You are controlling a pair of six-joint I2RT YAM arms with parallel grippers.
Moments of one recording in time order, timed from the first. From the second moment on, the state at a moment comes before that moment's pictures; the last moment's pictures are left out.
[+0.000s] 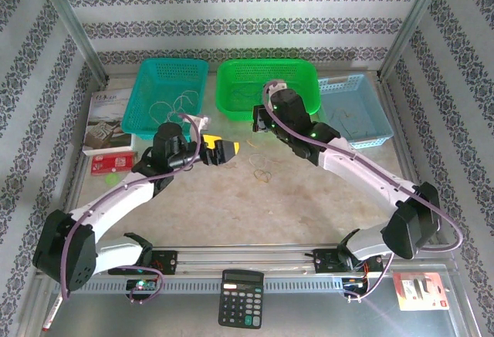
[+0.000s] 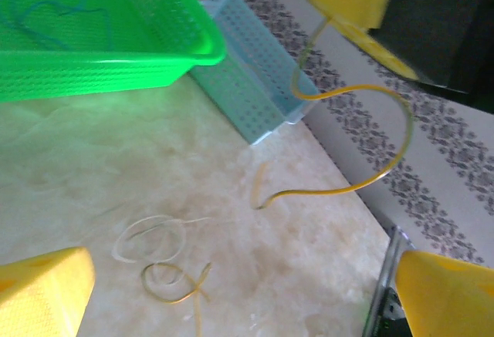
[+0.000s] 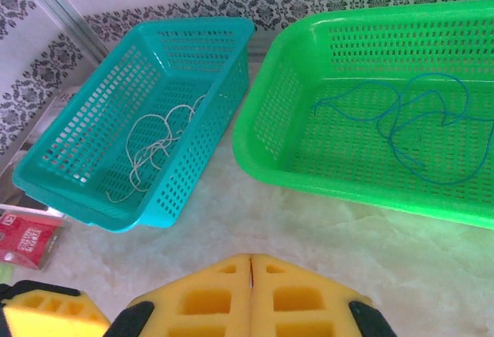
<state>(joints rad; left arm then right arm) -0.45 1.21 0.71 0.20 0.55 -0.51 0.67 1.42 1.24 -0.29 0.12 0.44</state>
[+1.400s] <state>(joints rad) -0.54 1.45 0.77 0.49 0.58 -0.58 0.44 1.22 1.27 -0.31 0.08 0.49</state>
